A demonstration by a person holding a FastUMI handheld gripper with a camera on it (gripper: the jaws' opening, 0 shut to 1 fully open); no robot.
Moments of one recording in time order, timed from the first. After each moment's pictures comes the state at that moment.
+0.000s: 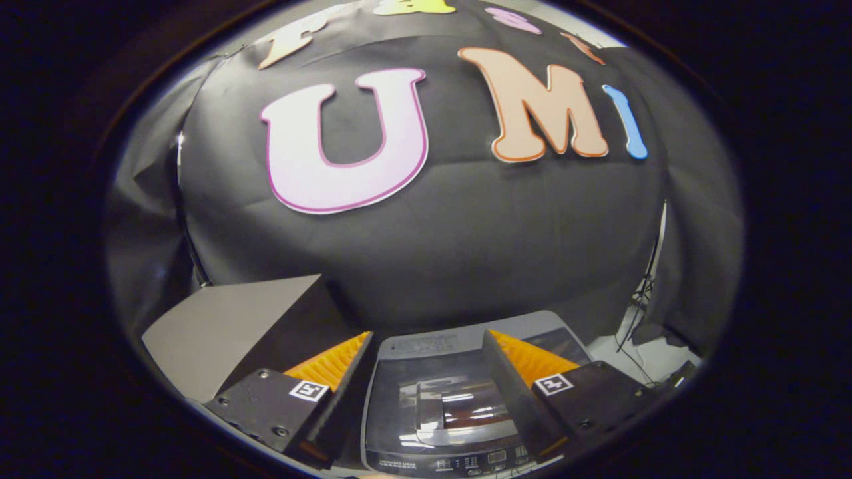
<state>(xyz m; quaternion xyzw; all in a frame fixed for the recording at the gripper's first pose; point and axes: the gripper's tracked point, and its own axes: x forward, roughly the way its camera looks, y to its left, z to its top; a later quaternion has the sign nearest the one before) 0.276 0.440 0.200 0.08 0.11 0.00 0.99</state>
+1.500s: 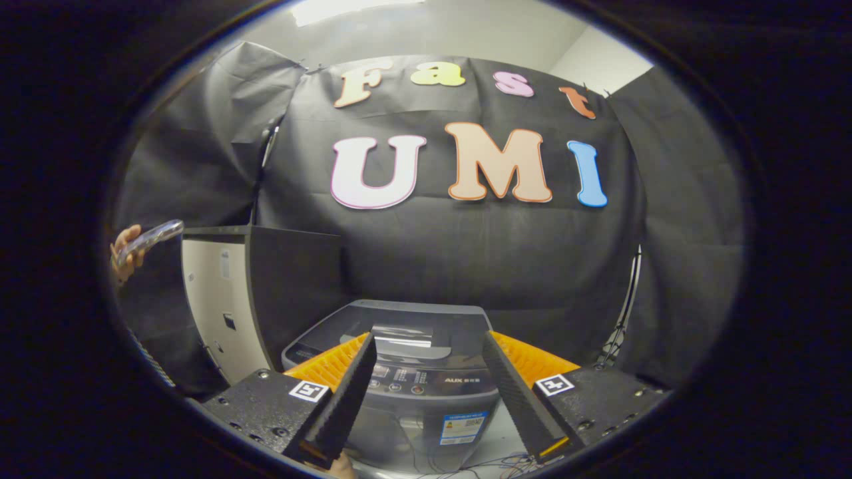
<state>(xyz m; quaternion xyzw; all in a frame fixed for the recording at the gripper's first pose) 0.050 0.319 0.106 -0.03 -0.04 0.05 1.00</state>
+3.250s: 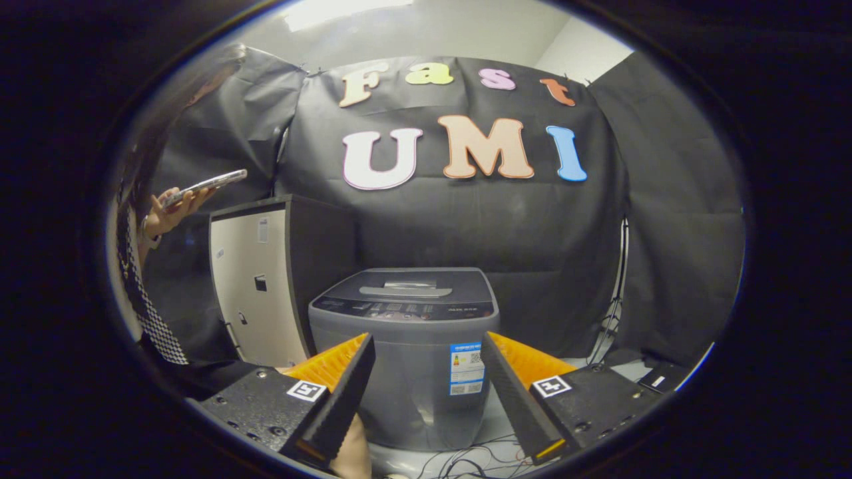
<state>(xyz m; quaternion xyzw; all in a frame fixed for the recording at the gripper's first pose) -0.022 0.010 0.006 0.00 -0.01 0.06 1.00</state>
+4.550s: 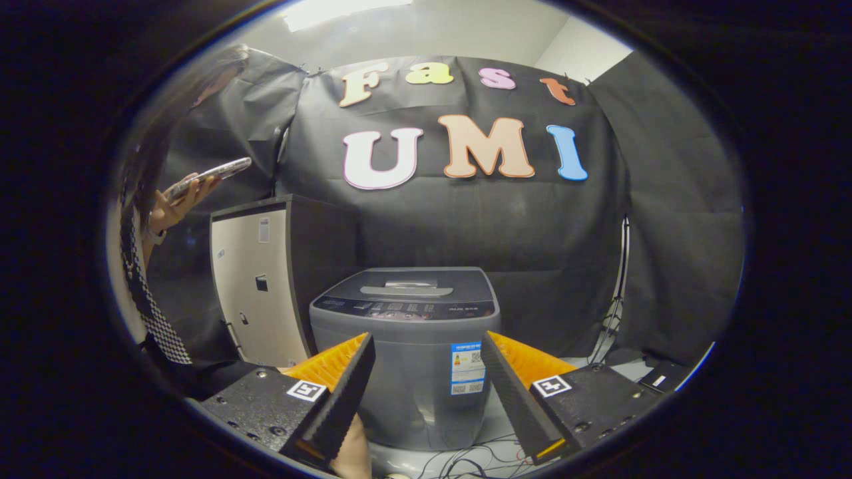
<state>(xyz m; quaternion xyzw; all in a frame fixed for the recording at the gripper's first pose) -0.023 0.011 0.008 0.00 -0.01 0.06 1.00</state>
